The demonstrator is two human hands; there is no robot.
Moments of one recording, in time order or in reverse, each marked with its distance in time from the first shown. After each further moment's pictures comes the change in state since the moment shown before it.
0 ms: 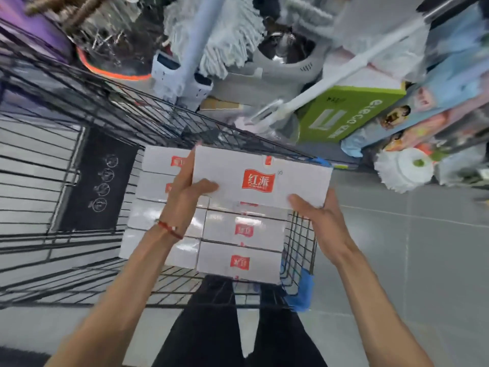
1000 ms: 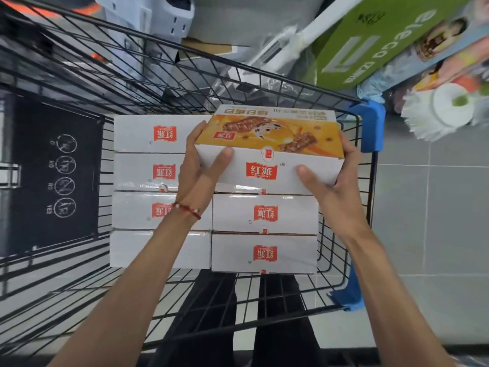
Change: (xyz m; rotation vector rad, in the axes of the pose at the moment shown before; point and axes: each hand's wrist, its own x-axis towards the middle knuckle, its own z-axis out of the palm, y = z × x) left_hand 0.085 -0.130 -0.004 0.024 -0.022 -0.023; right_hand 0.053 0.099 0.044 -0.077 0.173 -0.113
